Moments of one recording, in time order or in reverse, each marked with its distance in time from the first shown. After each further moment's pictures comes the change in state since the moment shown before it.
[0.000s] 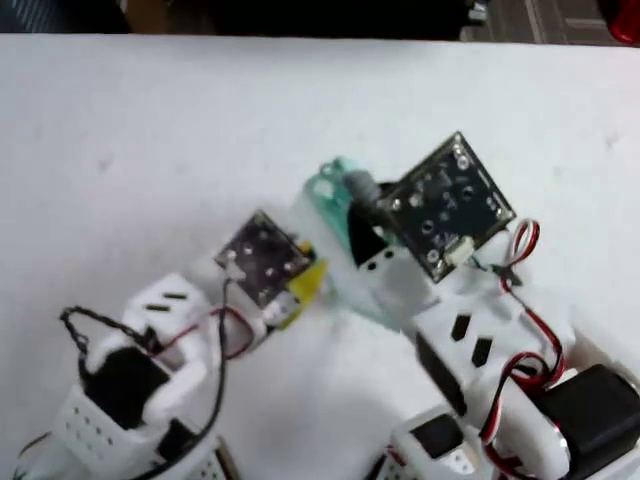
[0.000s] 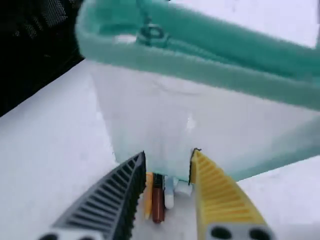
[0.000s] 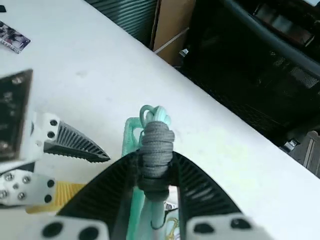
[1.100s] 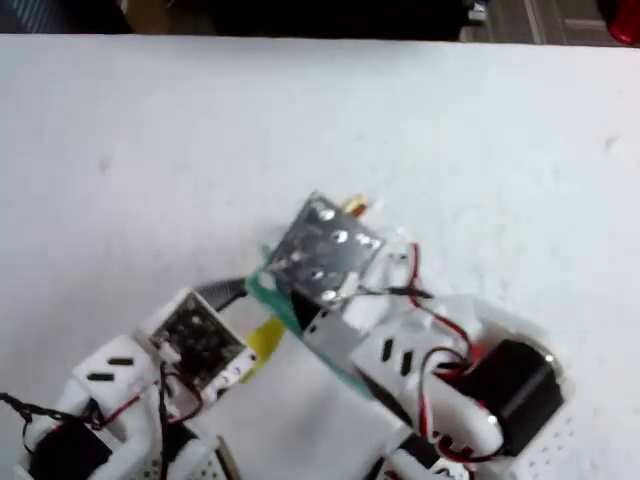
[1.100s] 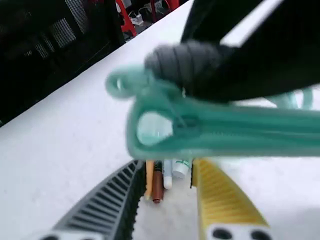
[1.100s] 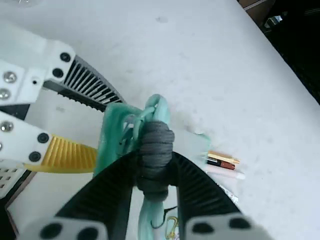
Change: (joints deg) left arm 0.8 -24.1 4.3 13.8 0.1; right arm -17.3 -4.0 19.8 0.3 0.9
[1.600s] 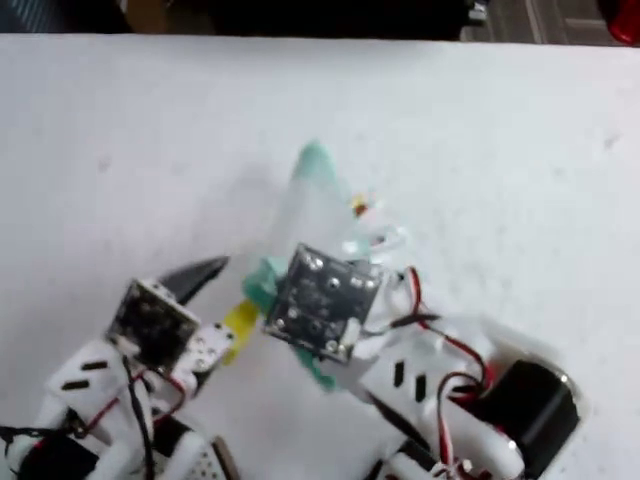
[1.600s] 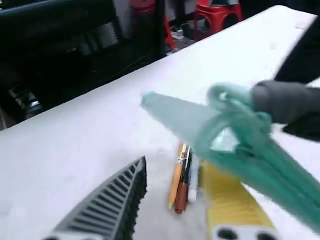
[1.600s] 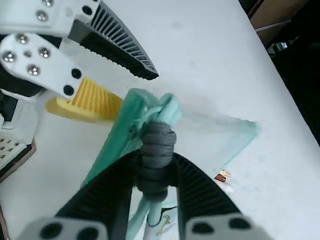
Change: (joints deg) left arm -9.8 -1.6 -1.2 -0.6 4.0; right arm -3.2 -3.6 2.4 0.0 7.3
